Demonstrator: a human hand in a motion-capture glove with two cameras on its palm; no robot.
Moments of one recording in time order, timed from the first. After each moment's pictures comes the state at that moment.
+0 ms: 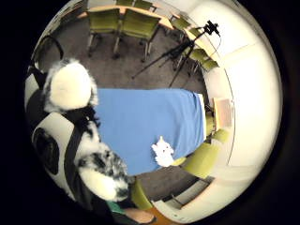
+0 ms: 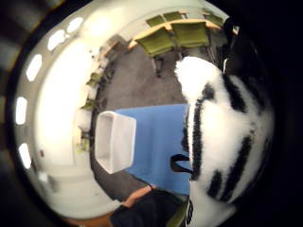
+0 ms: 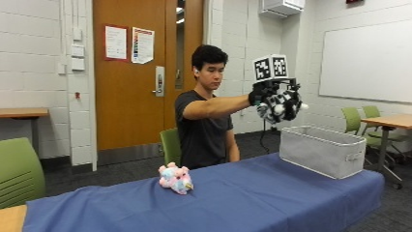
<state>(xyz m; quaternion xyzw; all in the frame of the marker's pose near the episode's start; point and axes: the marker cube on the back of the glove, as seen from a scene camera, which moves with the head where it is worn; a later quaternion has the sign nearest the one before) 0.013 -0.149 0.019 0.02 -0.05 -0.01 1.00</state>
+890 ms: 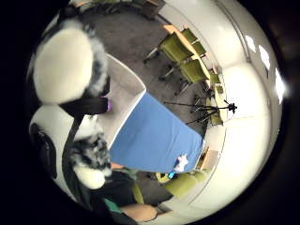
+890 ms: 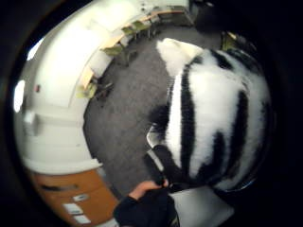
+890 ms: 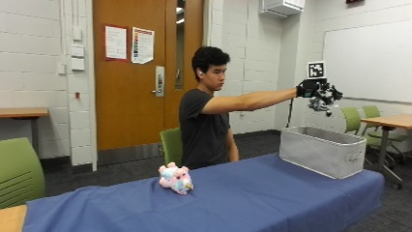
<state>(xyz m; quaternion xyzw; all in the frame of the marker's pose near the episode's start) -0.351 -0.096 -0.031 -0.02 -0.12 -0.29 0.95</state>
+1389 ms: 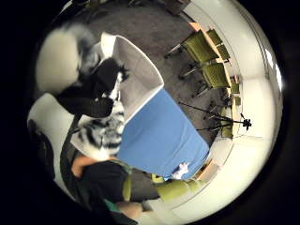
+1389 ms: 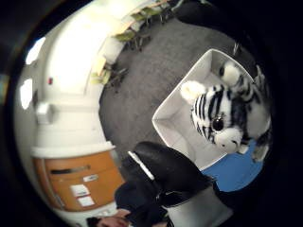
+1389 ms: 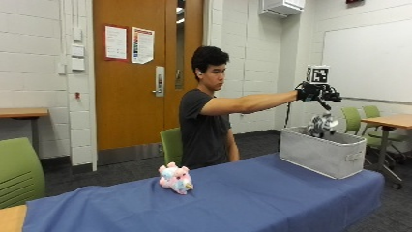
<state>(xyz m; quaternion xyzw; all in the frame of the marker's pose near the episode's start) -0.416 -0.053 -0.016 -0.08 -0.11 -0.38 0.92</state>
